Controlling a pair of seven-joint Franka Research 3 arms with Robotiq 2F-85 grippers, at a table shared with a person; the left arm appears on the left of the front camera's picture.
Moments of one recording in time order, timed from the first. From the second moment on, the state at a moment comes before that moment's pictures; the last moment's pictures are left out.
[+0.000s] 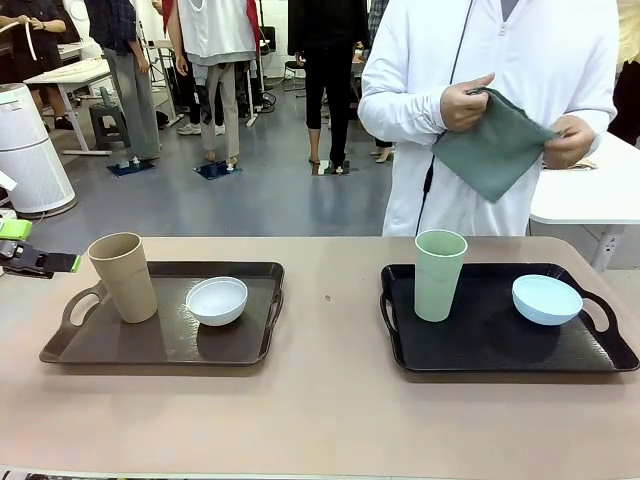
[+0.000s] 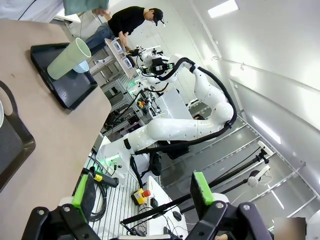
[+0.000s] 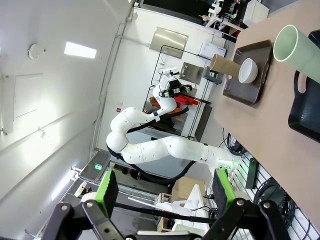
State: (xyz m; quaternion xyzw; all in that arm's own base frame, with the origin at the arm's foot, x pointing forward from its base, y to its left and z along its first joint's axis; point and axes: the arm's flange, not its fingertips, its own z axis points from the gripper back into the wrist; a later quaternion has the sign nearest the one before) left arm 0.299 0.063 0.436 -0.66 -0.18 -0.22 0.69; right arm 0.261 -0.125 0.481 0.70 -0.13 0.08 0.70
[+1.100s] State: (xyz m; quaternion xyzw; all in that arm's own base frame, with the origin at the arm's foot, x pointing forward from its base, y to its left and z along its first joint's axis) left arm 0.329 -0.069 0.575 -0.41 -0.31 -0.46 0.73; right arm 0.239 -0.112 0.603 0.53 -0.16 0.12 0.82
